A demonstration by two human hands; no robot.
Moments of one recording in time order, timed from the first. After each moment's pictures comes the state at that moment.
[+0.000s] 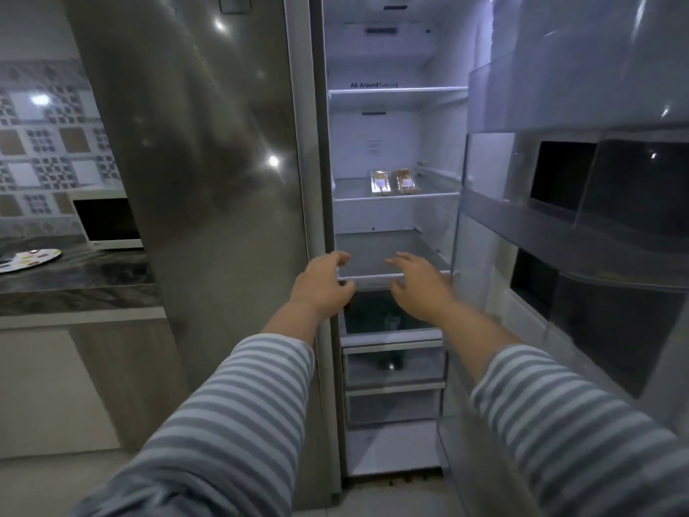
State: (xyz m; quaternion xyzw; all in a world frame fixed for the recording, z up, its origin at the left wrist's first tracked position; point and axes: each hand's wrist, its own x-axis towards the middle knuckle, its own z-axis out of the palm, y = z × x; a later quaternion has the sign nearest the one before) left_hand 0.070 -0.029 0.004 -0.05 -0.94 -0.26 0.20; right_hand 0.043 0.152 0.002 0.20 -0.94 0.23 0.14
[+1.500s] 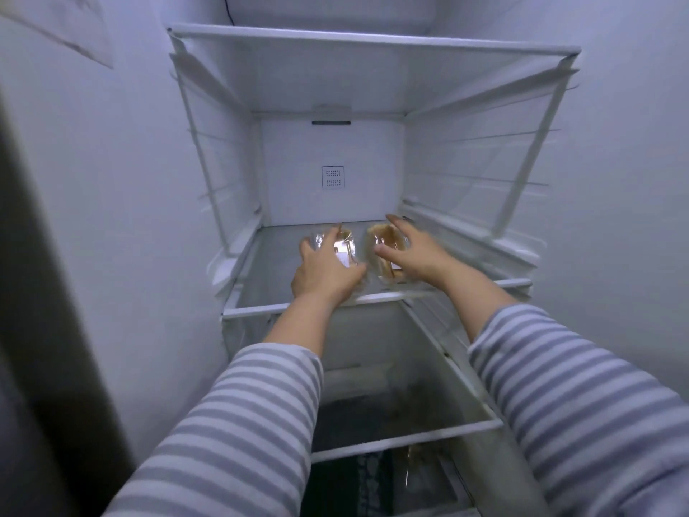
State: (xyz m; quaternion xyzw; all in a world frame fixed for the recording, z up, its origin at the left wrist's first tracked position) left_hand -0.509 0.005 0.049 0.05 -0.91 -0.35 0.23; right_hand -0.550 0.164 0.068 0.13 -0.91 0.39 0.11
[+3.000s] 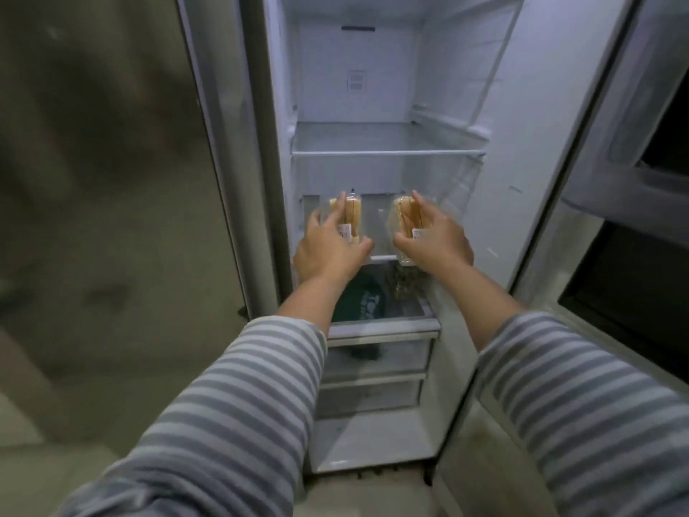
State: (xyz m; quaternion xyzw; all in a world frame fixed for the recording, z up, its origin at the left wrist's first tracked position) left_hand -0.169 0.018 -0.044 0.09 -0.90 -0.35 0.23; right_hand -0.196 0.178 -0.032 0.02 -0.91 0.37 0.17
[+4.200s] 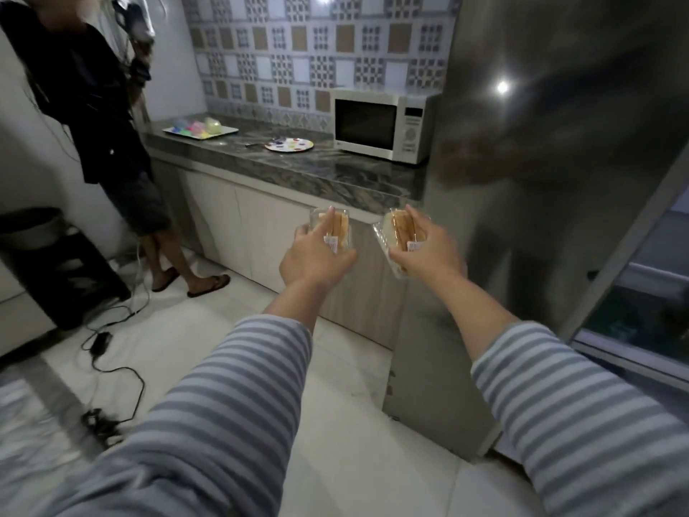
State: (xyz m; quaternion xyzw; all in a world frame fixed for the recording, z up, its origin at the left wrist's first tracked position) left_hand 0.275 -0.366 -0.061 0.42 -0.83 -0.24 0.27; right_hand 0.142 -0.247 -0.056 0.33 -0.85 0.41 0.00
